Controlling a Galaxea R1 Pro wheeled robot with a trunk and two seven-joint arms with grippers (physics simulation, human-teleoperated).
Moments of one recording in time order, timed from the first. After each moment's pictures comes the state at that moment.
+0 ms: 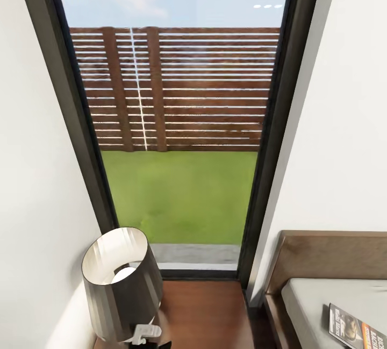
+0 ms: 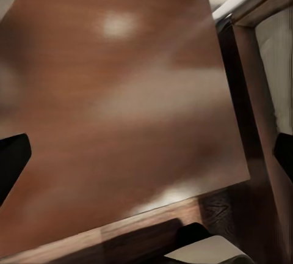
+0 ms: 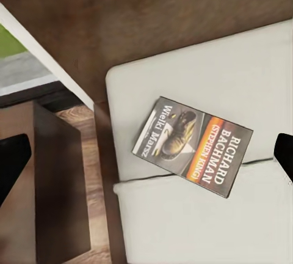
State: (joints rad) left arm -0.47 -0.03 -0.20 -0.02 0.29 -0.18 -0.47; right arm -0.39 -0.77 -0.68 -0.31 0.14 0.16 0.90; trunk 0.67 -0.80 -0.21
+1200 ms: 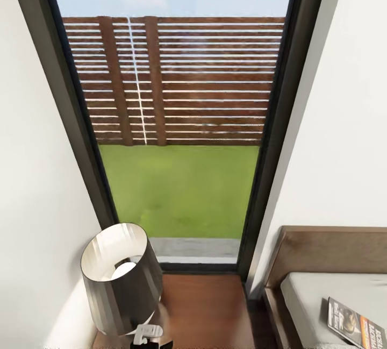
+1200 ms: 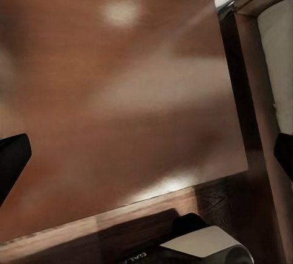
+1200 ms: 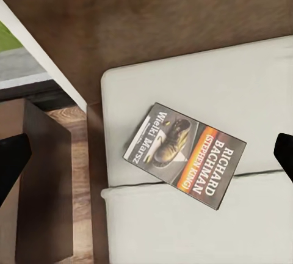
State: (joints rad) left arm -0.47 -0.04 -0.20 -0.02 0.29 -0.18 -0.47; right arm -0.39 -0.77 -0.68 -0.30 0.13 0.06 0.90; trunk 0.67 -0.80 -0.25
